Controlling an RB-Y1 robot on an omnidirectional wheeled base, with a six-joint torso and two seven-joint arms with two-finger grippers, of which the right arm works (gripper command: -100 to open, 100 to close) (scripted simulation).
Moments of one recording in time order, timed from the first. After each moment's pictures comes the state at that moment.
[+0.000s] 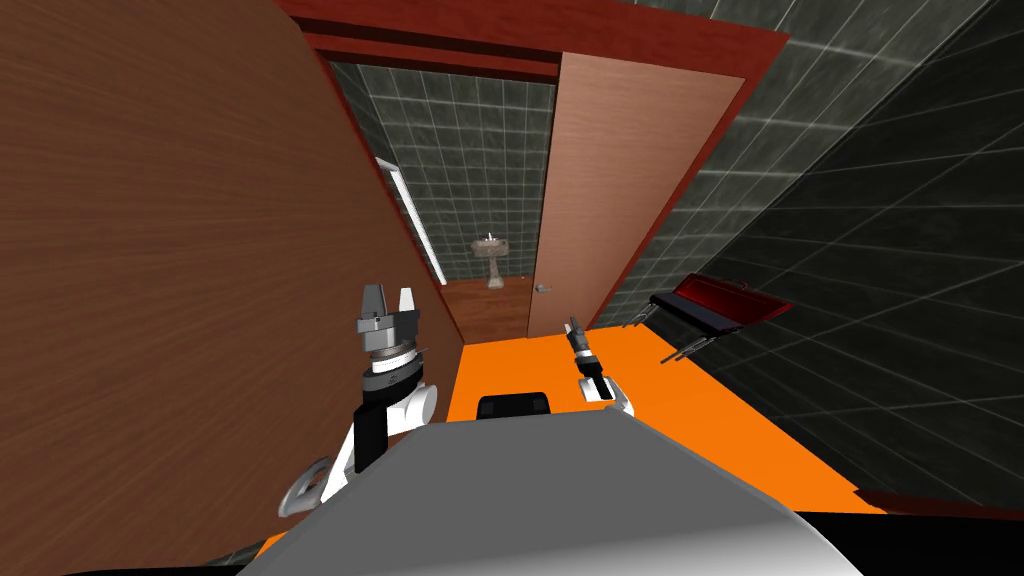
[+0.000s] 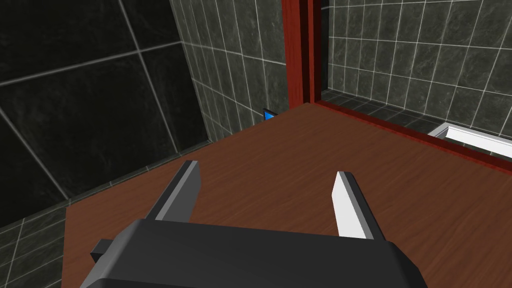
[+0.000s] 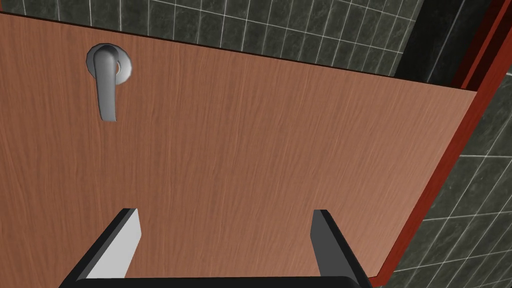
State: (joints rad) arm 0.13 -0.17 -0.10 -1.17 0.16 -0.81 -0.20
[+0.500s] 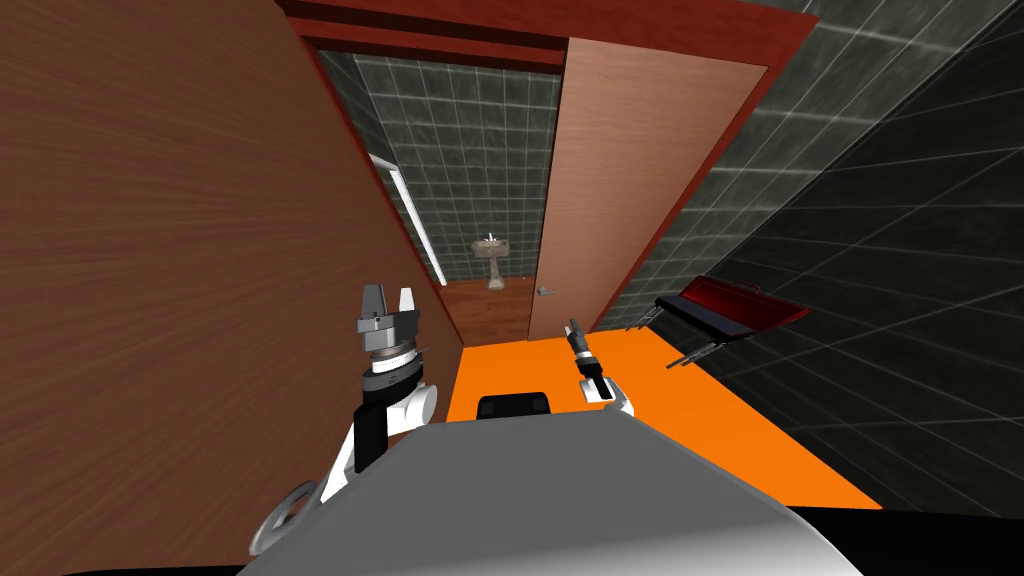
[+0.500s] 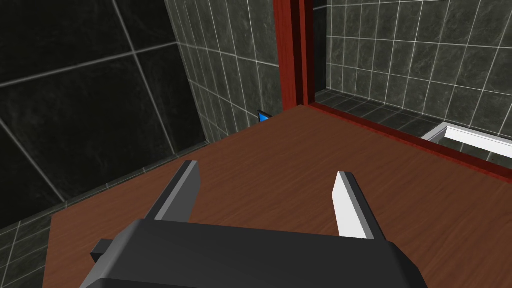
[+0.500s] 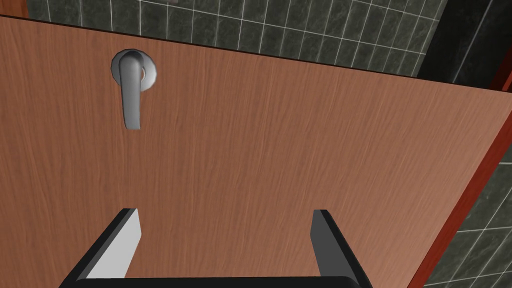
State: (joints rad) arm 0.09 -0.19 -0.12 -1.07 0.18 -0.83 -0.24
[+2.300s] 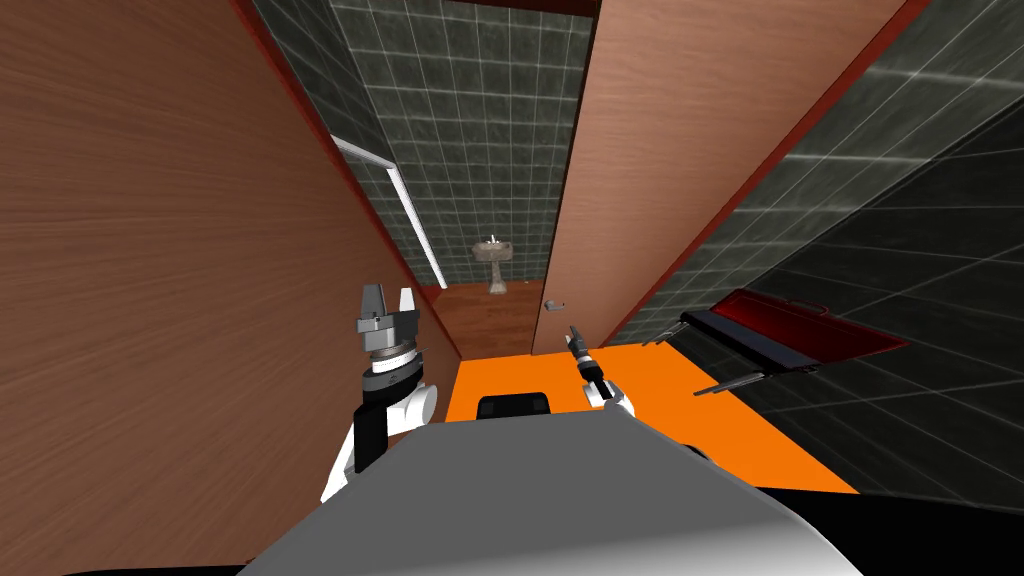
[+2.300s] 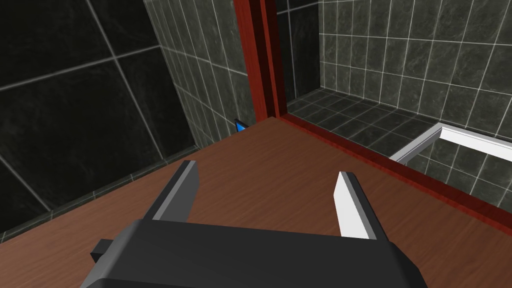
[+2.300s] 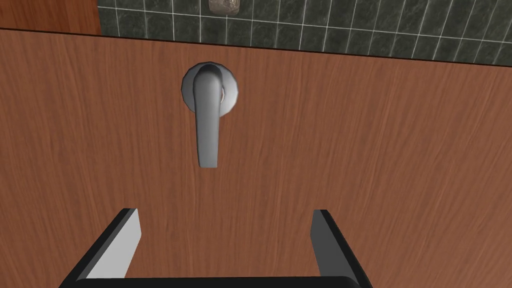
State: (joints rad) arm -0.06 -0.23 -0.17 -0.68 0.24 -0.90 -0.35
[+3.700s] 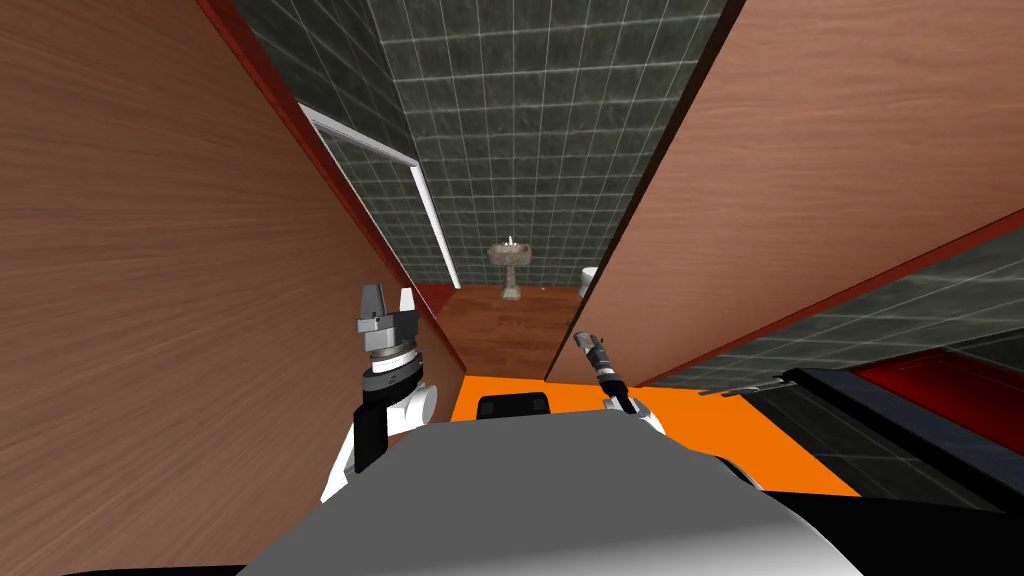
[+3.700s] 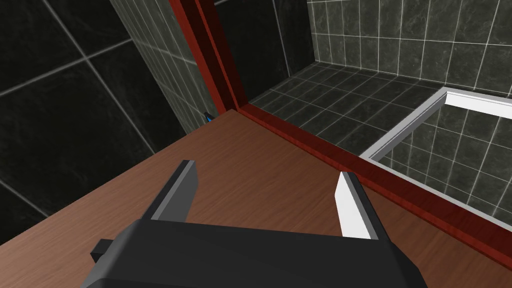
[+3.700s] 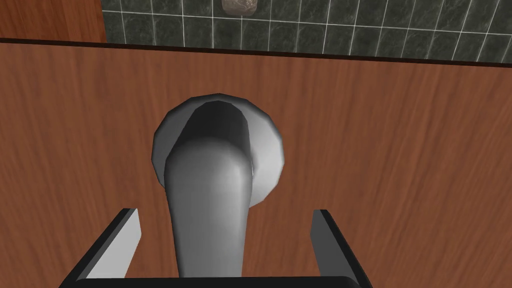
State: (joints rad) arm -0.02 -0.33 -0.25 -0.53 0.19 -1.00 -0.41
